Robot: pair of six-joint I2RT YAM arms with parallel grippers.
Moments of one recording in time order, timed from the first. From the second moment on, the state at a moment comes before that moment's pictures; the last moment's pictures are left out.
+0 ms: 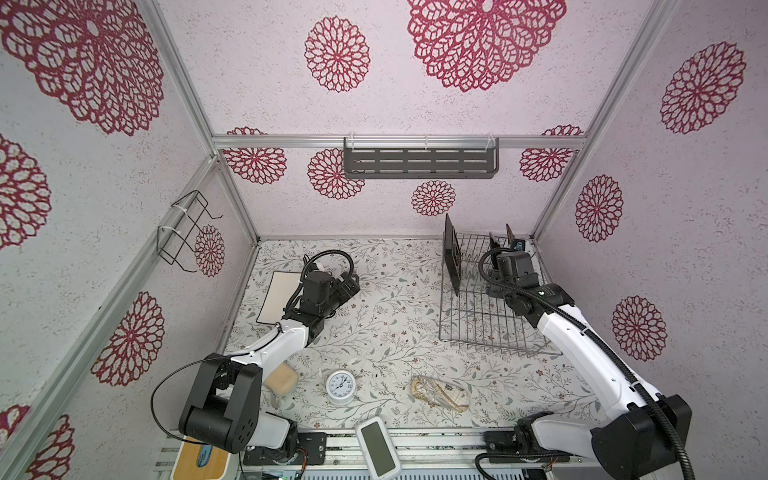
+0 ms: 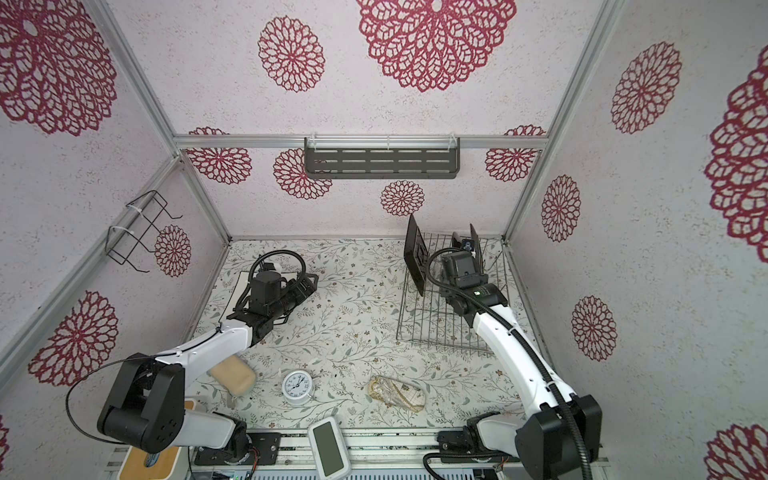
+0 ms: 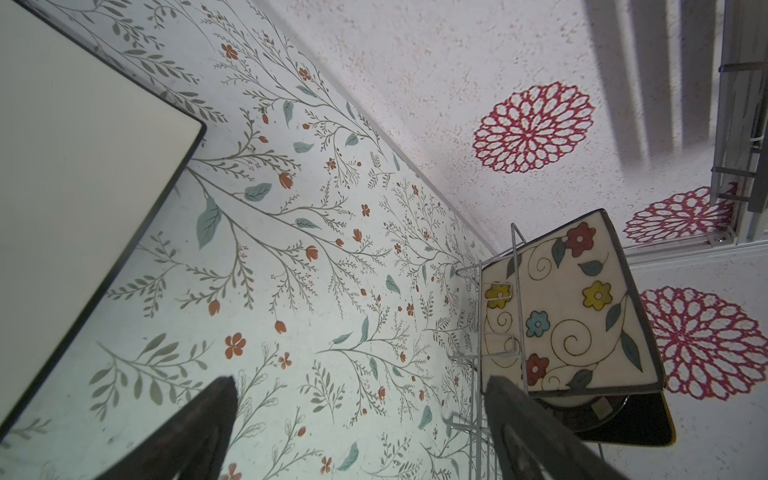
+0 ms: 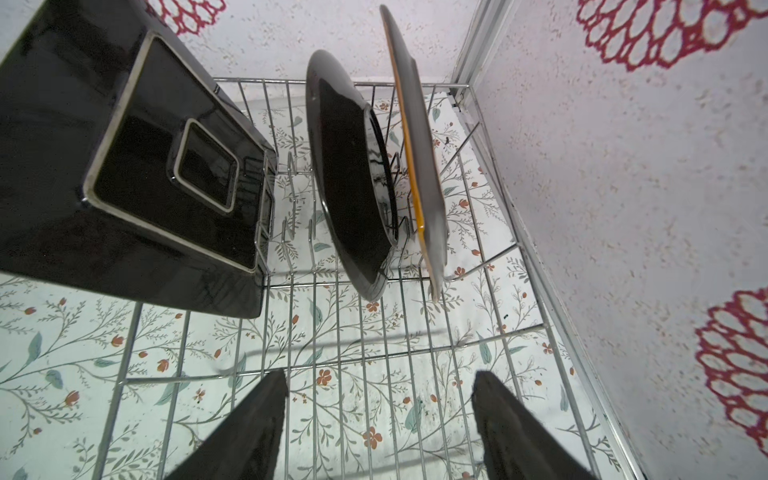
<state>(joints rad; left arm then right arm) -0.30 1.45 0.78 0.17 0.06 -0.90 0.34 1.27 1.18 -0.68 0.50 0.31</state>
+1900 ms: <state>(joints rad) -0.26 1.51 0.72 0.32 0.23 -0.94 0.64 1.89 1.66 -0.69 0.84 0.37</state>
